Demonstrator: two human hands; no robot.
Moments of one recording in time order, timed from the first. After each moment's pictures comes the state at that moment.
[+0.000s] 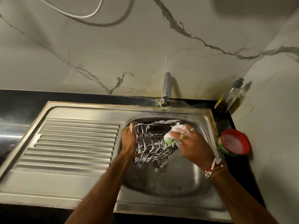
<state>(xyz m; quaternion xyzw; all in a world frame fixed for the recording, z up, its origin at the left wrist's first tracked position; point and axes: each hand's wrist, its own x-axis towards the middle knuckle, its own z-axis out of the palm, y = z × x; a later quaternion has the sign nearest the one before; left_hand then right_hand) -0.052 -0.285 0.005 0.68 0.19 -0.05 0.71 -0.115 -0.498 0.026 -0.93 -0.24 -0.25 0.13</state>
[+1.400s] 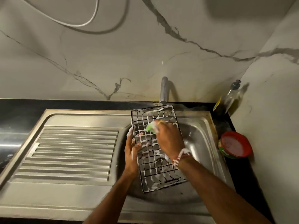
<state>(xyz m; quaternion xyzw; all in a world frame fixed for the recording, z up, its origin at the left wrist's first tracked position) -0.092 -0.282 -0.026 0.68 0.03 -0.01 0.73 -0.065 -0.427 0.033 -0.96 -0.03 -0.13 0.25</state>
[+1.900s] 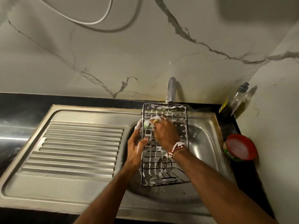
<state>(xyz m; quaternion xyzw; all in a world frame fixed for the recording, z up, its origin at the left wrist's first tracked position) -0.081 -0.271 0.005 0.69 -0.03 -0.03 0.72 -0.033 -0.408 0.014 -0.96 -0.11 -0.17 0.18</state>
